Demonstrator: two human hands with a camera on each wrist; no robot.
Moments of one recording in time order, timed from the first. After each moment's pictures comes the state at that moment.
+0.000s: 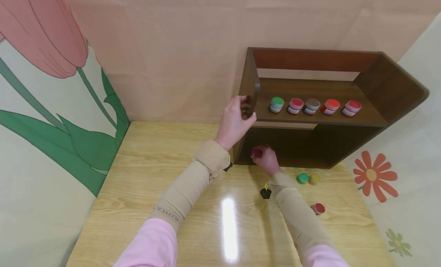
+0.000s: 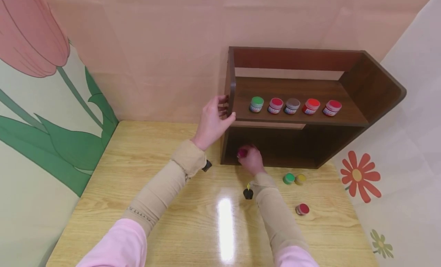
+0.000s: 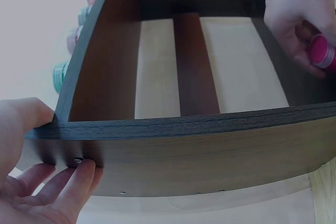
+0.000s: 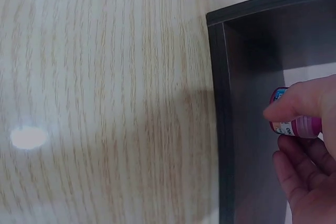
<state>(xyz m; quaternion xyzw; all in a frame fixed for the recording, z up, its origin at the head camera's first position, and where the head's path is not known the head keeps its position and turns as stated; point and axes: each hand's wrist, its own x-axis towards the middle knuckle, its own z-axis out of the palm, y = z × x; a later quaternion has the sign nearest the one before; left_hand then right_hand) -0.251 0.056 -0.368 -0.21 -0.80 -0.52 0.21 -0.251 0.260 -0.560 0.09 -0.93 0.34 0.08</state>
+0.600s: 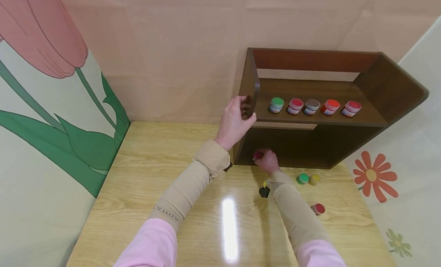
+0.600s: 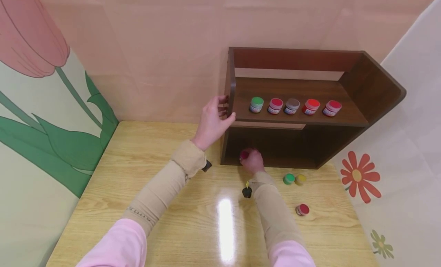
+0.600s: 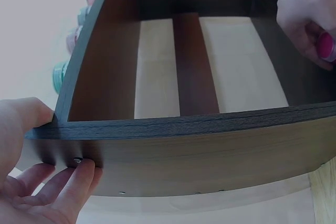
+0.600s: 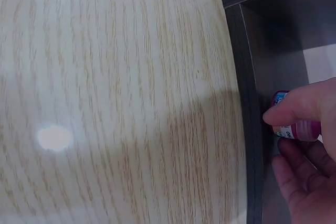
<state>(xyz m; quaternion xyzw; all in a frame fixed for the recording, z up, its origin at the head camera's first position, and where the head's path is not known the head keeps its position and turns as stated) -0.254 0.058 -0.370 -0.21 -0.80 -0.53 0.21 -0.260 0.269 -0.577 0.03 -0.94 0.34 0.01</state>
